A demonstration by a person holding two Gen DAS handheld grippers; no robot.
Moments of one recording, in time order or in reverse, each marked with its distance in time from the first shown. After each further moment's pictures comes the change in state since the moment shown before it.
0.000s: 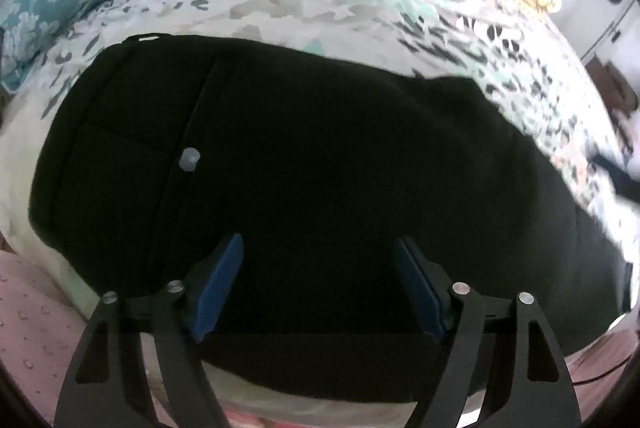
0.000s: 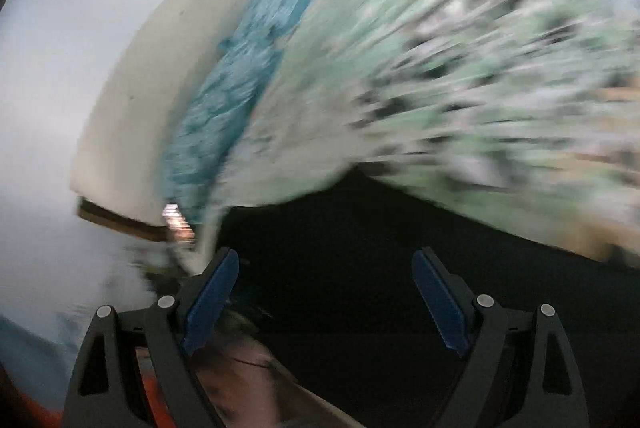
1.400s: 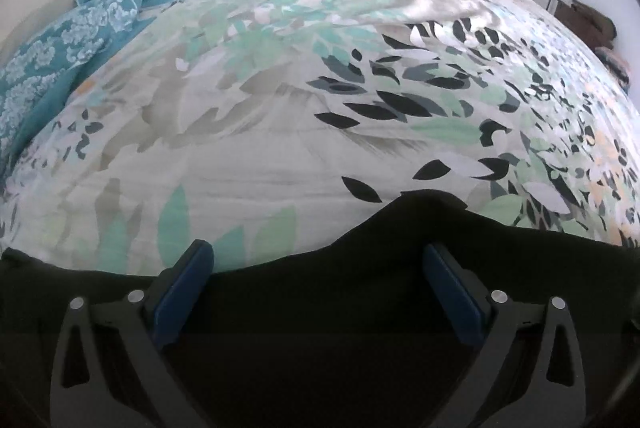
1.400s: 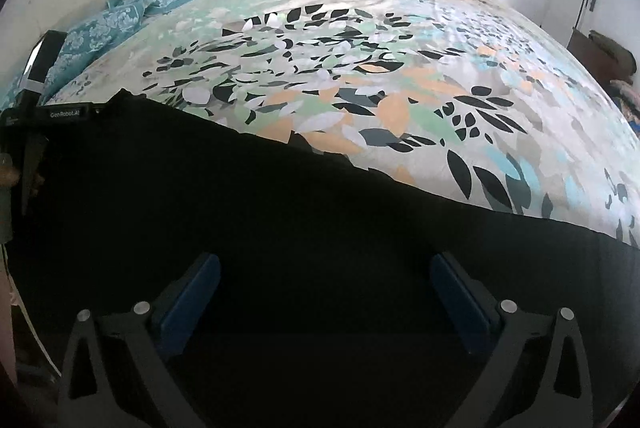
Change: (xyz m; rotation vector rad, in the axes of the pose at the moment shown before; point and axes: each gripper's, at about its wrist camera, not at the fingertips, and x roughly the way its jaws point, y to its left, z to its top) left arm 0.088 -0.081 0.093 0.270 -0.168 0.028; right arm -0.106 -0.122 -0.146 -0.303 -0.294 -0.842
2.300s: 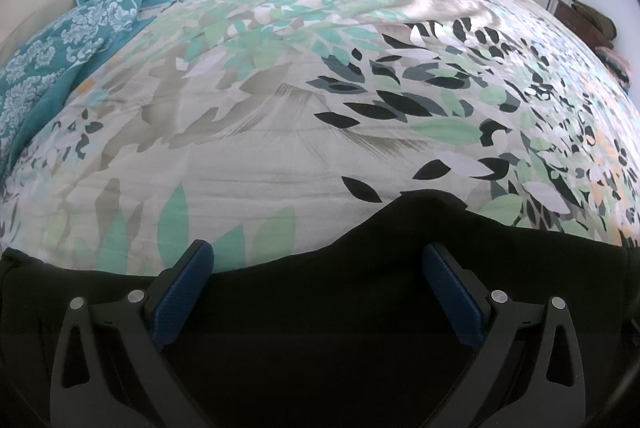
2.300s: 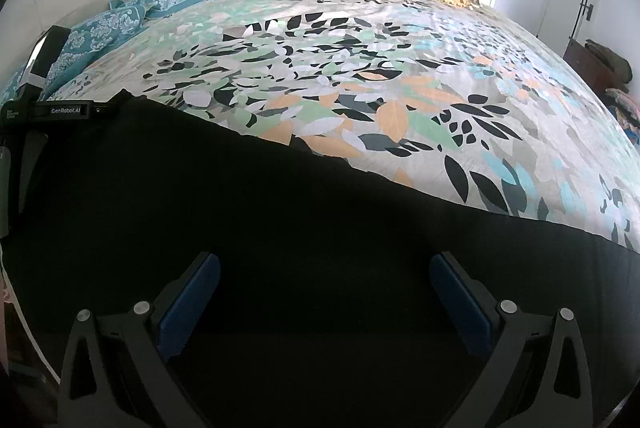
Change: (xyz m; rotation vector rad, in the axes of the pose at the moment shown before) left arm -0.001 0.001 0.001 -0.001 0.002 0.000; right arm -0.001 0.001 -0.002 -0.007 -0.026 -0.011
